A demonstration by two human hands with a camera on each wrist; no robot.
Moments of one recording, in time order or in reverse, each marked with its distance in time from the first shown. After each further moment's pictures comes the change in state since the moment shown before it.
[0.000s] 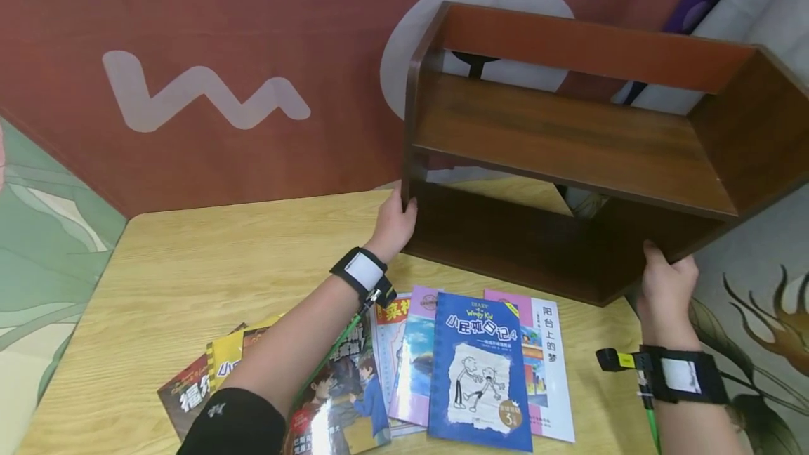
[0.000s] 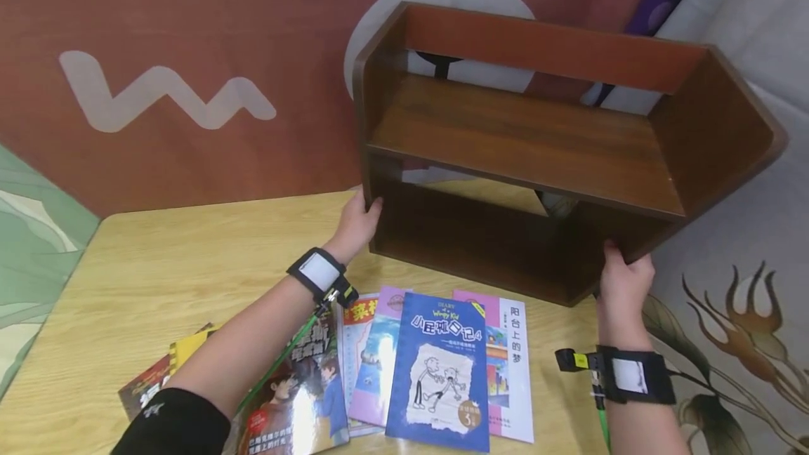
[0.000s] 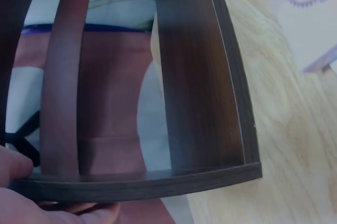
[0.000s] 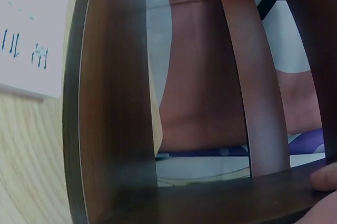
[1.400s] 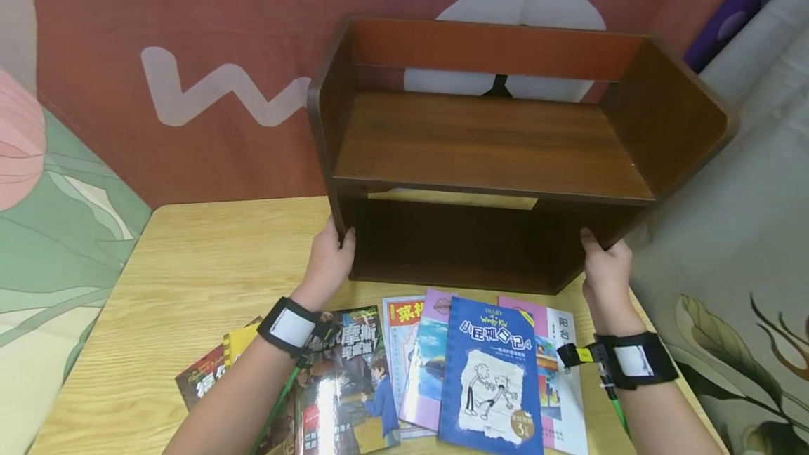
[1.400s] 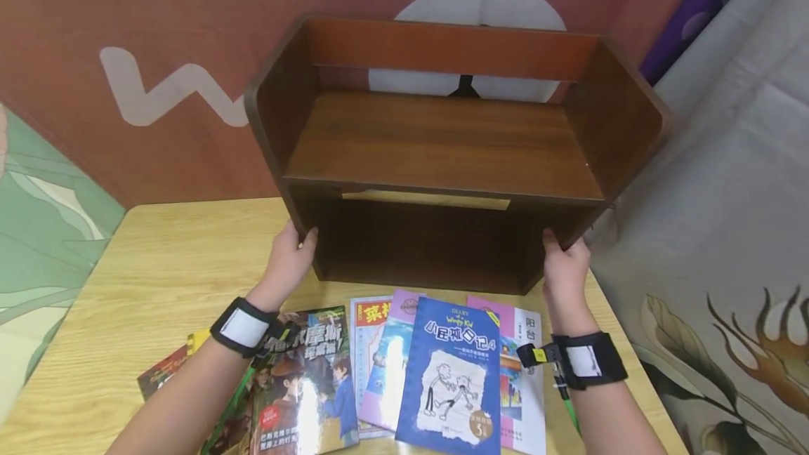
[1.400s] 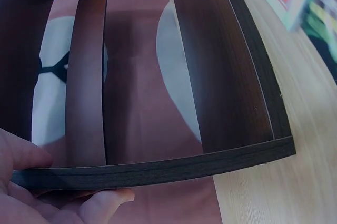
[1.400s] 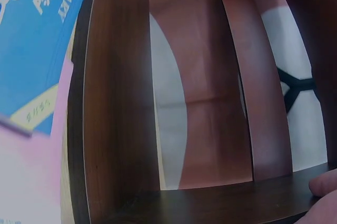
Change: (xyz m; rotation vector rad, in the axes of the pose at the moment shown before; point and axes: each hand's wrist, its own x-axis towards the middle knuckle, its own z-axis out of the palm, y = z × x) left_hand -0.077 -0.036 -0.095 0.105 0.155 -0.035; right_hand -0.018 0.019 0.091 -0.102 -0.297 -0.050
